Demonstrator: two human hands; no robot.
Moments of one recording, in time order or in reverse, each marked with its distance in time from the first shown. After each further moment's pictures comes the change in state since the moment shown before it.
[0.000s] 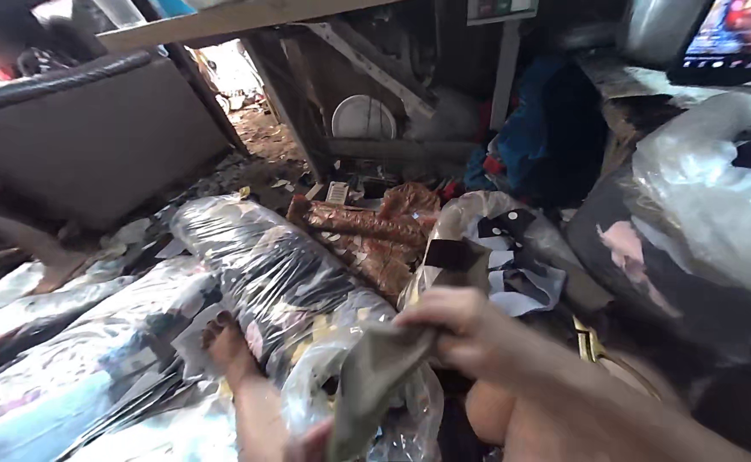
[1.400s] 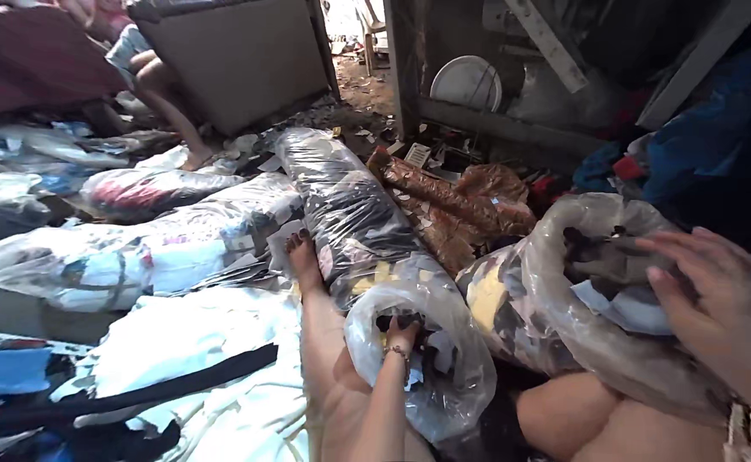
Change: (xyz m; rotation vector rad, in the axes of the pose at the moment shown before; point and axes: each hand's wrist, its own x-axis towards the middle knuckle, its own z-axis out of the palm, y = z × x) left_hand 0.152 -0.176 -0.086 0.594 0.501 -0.496; right_hand -0.045 0.066 -0.065 -0.829 0.250 0.232
